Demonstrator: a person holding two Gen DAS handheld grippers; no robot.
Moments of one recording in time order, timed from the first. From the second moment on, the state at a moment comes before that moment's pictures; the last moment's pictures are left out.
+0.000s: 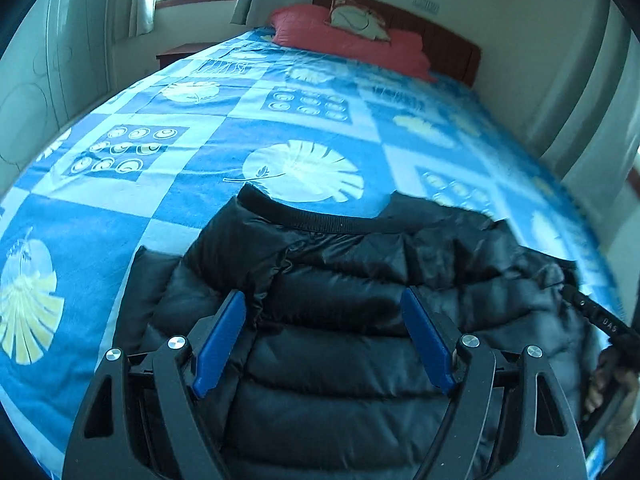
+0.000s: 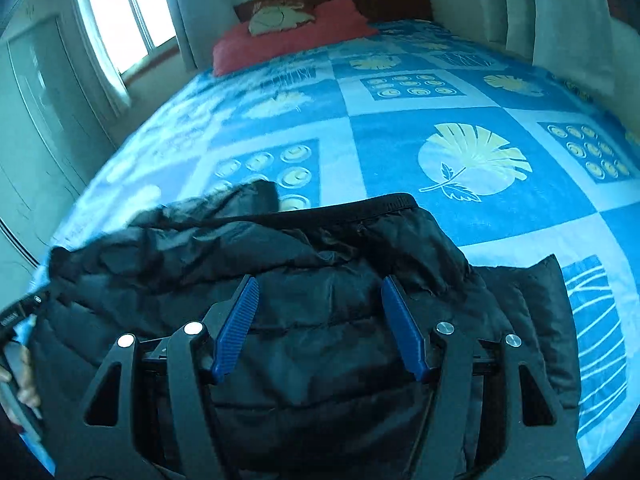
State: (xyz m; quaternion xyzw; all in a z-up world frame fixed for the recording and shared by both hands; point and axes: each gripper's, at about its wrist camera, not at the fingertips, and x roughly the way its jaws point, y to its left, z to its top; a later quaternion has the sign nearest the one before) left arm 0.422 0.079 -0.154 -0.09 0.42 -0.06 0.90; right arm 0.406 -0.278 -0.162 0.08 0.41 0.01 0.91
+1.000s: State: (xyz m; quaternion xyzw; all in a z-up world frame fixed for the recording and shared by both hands) left arm 0.444 -0.029 -0.185 0.02 0.44 -0.04 0.89; right arm 0.435 -0.214 -0.181 0.03 0.44 0.00 0.90
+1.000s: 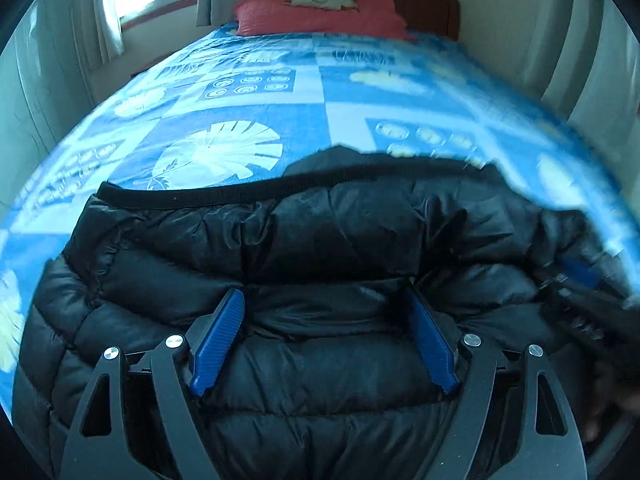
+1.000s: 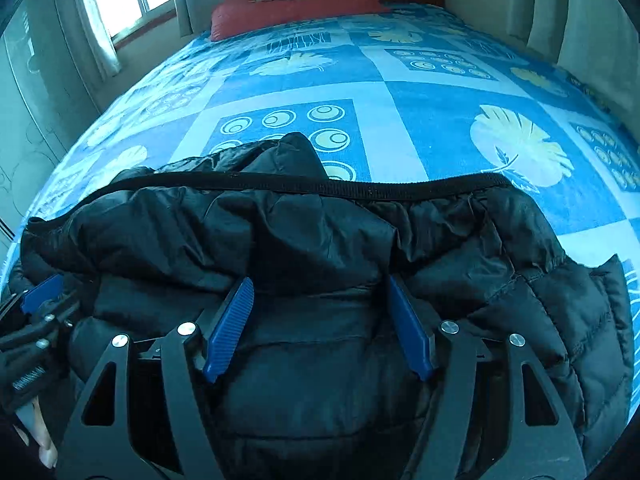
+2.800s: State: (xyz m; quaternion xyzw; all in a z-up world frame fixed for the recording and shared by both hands) left arm 0.194 0.153 -0.190 -0.36 0.36 0.00 0.86; right arm 0.173 -0.357 -0.194 0.32 0.35 -0.02 0.88
